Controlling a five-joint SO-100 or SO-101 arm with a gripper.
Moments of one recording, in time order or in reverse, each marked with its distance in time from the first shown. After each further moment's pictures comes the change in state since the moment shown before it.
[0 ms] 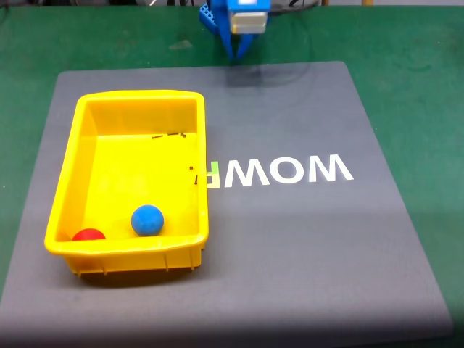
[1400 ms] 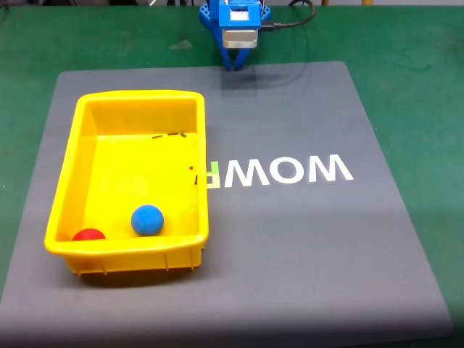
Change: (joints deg) arm 0.9 0.2 6.1 -3.1 2.4
